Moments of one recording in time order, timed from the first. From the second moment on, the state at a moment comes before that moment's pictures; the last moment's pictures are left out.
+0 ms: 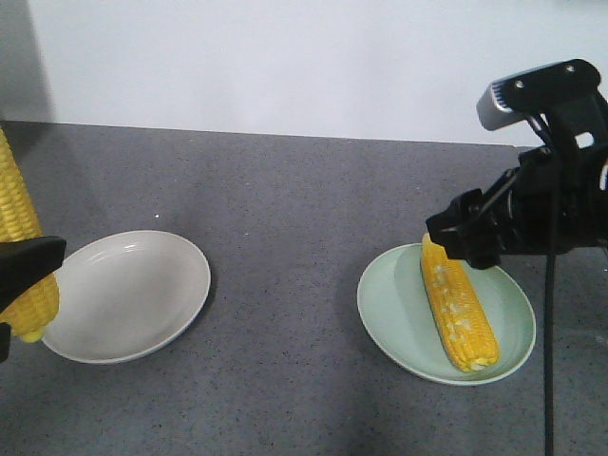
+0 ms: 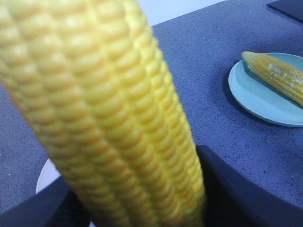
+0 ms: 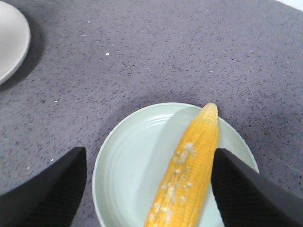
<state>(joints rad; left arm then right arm) -0.54 0.77 -0.91 0.11 0.72 -0.04 0.35 1.16 -1.07 0.14 0.78 -0.19</state>
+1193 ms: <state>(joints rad) -0.34 1.40 -1.34 0.16 1.17 -0.01 0.36 1.00 -0.95 0.14 0.79 -0.20</state>
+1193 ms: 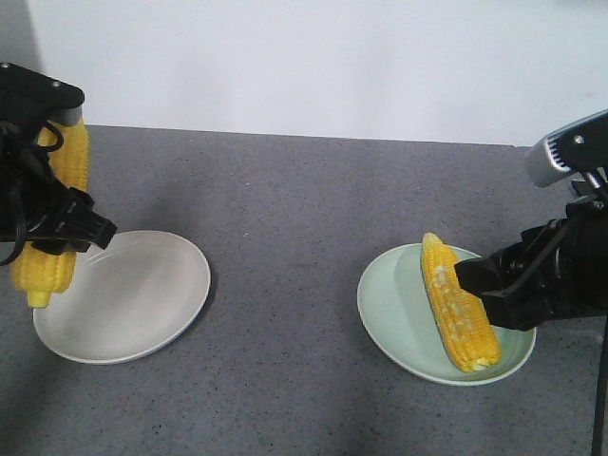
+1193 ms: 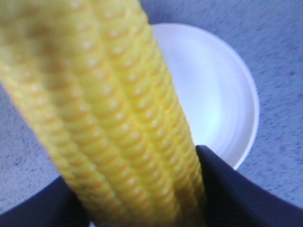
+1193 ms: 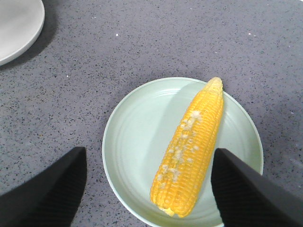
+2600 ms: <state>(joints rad) -0.32 1.87 -1.50 0.13 1.23 0.16 0.36 1.00 -0.95 0.14 0.80 -0.20</state>
